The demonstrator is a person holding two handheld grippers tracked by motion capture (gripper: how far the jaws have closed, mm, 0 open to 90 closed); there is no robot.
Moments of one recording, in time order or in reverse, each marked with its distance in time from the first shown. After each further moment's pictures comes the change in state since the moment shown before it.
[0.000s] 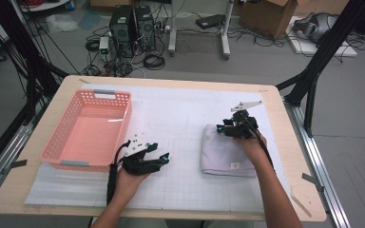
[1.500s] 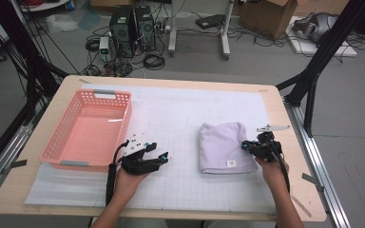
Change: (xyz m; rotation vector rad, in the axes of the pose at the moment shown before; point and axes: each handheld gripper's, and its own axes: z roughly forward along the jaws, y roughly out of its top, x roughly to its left) left arm 0.002 -0.001 -0.002 -0.006 0.010 -0.017; right arm -0.006 -0.085 -0.056 0.019 -0.142 0.230
